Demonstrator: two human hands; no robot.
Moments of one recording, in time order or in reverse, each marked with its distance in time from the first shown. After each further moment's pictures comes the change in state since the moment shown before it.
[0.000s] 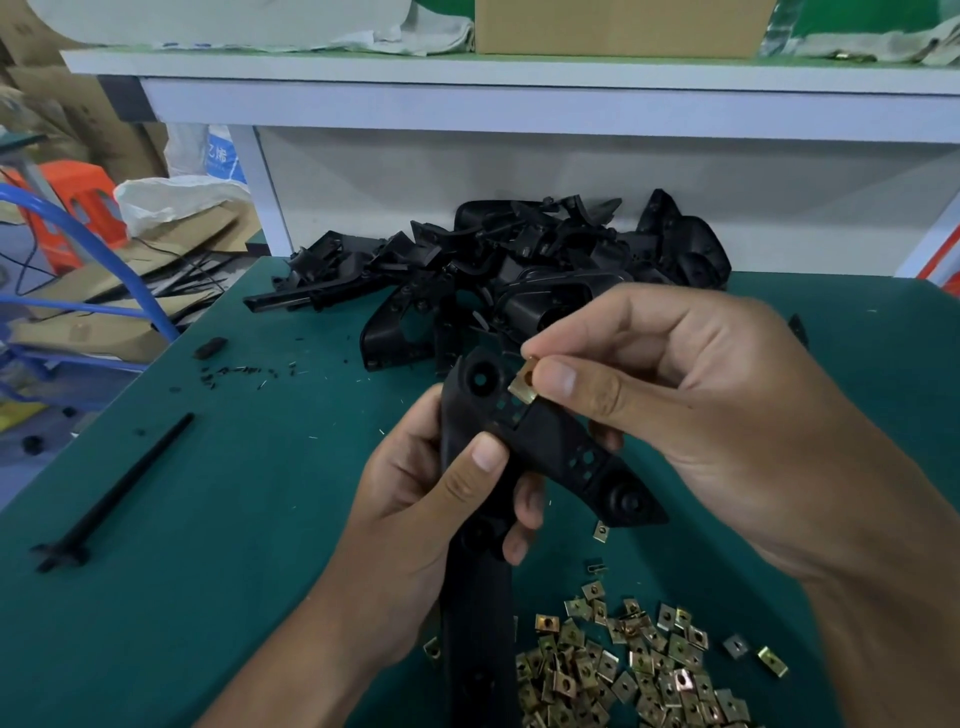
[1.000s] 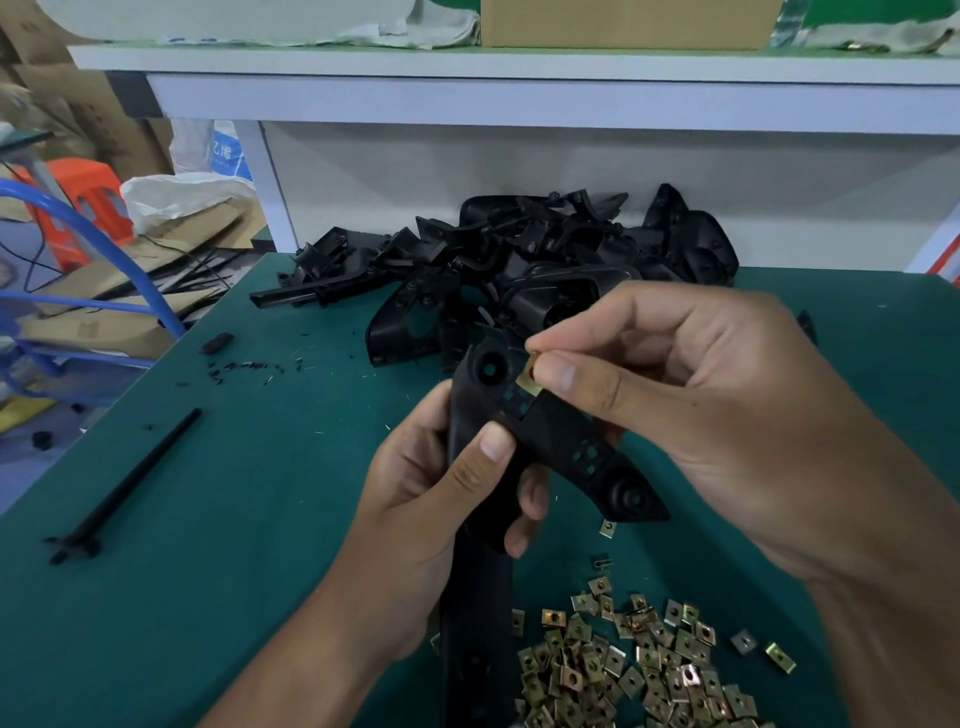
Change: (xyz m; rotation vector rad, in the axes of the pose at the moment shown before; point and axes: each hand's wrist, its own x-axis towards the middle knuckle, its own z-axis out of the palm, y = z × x) left_hand 0.000 0.002 0.001 0.045 0.009 -0.016; right_hand -0.001 -0.001 0.006 -0.007 0.033 -0.007
